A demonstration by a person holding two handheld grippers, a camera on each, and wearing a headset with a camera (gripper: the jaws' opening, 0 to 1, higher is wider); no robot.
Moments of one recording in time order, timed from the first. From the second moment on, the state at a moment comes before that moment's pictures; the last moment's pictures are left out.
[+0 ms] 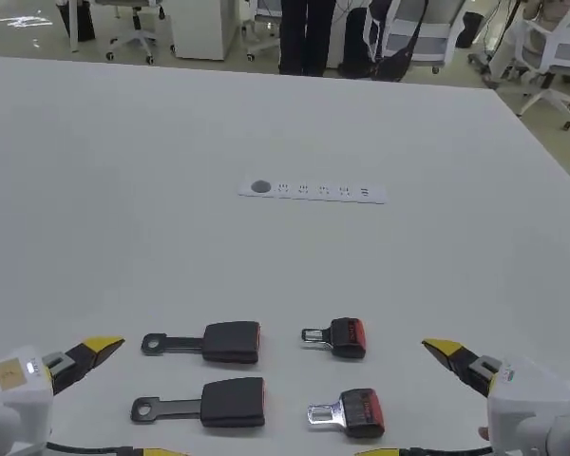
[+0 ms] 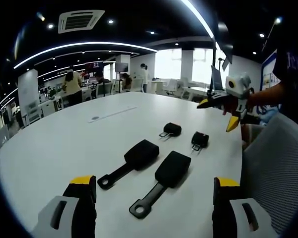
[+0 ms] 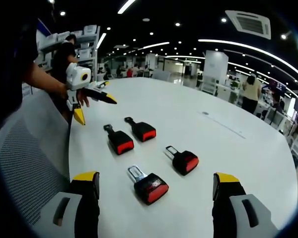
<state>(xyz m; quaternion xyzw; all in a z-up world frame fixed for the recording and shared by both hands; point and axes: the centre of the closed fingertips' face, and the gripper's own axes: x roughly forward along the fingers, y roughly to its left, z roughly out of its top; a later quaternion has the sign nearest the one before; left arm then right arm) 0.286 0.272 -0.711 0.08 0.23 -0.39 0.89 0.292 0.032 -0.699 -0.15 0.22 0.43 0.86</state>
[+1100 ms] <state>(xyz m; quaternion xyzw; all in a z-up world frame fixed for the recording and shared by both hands) 0.285 0.270 -0.709 0.08 0.23 -0.39 0.89 0.292 0.032 -0.692 -0.15 0.22 0.43 0.86</state>
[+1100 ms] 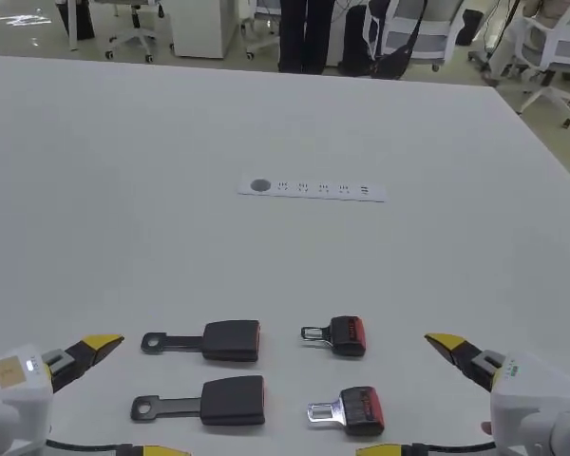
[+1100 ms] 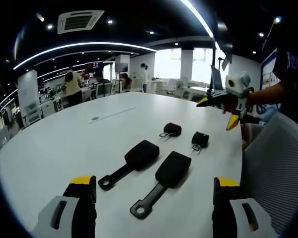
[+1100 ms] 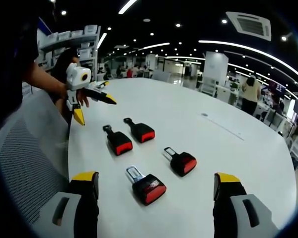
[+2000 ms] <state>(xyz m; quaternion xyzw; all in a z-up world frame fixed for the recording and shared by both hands) 0.288 0.267 -0.705 0.10 0.23 -0.40 0.88 0.299 0.025 -0.688 -0.17 0.22 0.43 0.86</state>
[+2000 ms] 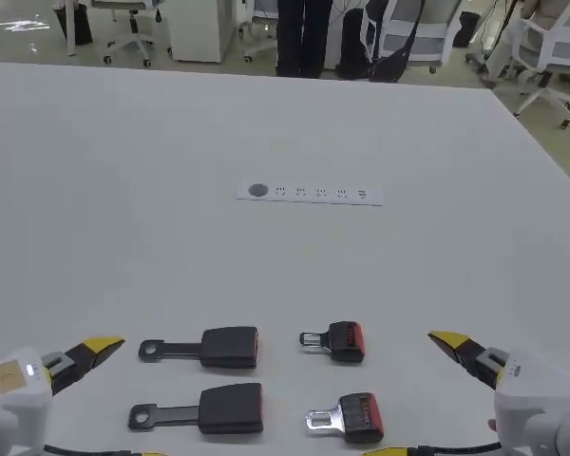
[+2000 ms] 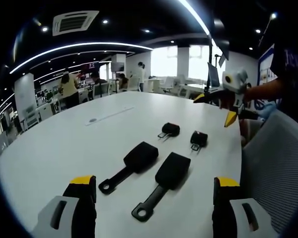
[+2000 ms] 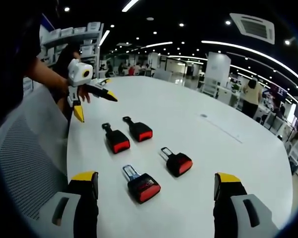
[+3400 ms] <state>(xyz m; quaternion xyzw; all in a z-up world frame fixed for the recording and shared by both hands) 0.293 0.208 -0.725 0.23 0.30 -0.53 0.76 0.292 0.033 -0.717 -0.32 0.24 0.58 0.71</state>
